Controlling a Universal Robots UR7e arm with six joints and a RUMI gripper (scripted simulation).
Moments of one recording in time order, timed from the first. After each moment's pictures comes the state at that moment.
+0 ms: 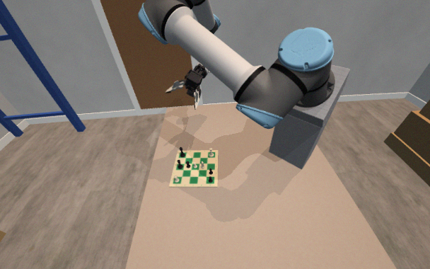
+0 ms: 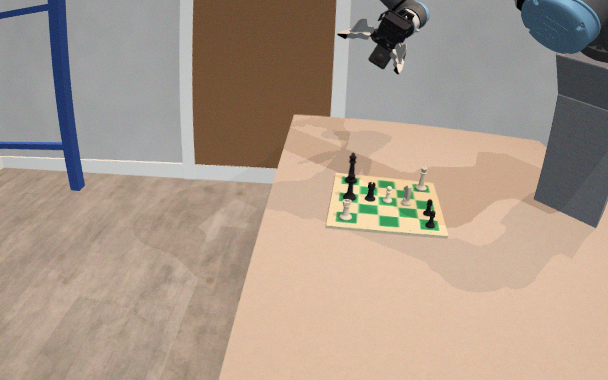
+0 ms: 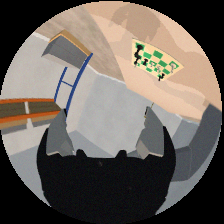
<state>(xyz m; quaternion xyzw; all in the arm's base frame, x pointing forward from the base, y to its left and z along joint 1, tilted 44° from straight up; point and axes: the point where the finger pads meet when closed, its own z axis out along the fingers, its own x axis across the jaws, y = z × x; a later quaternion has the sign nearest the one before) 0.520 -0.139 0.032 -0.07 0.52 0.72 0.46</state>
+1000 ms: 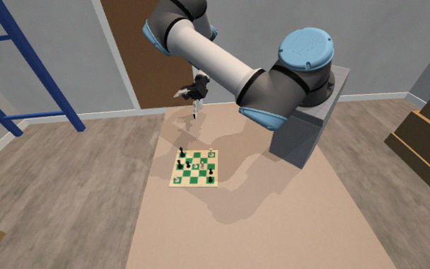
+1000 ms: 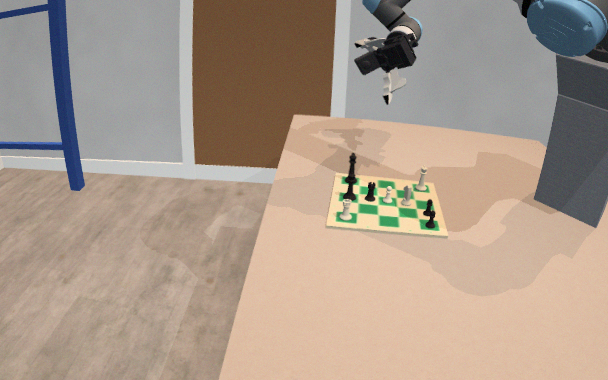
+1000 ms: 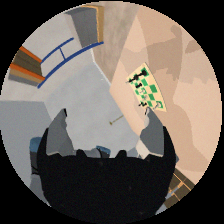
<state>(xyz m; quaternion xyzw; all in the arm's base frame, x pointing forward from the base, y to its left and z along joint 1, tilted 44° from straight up) 0.533 -0.115 -0.009 -0.28 0.47 0.55 0.64</state>
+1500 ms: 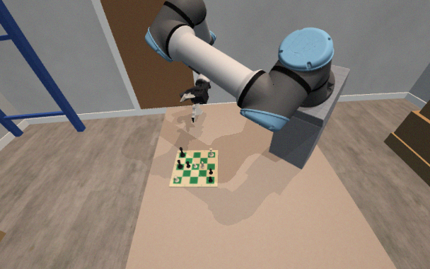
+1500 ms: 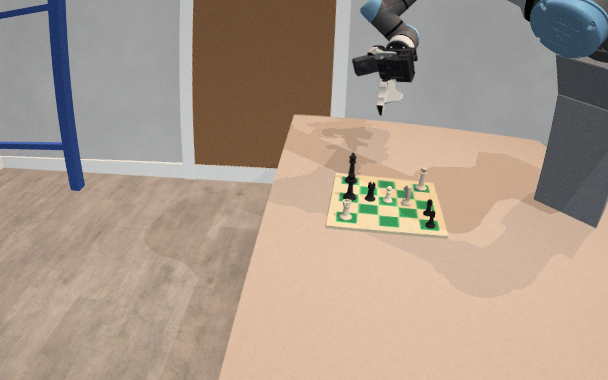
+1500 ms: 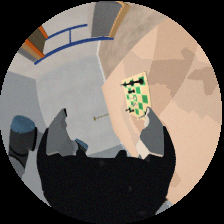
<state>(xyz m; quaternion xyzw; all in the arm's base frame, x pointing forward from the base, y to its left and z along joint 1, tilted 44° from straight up) 0.536 -0.101 -0.029 -0.37 0.41 0.45 0.70</state>
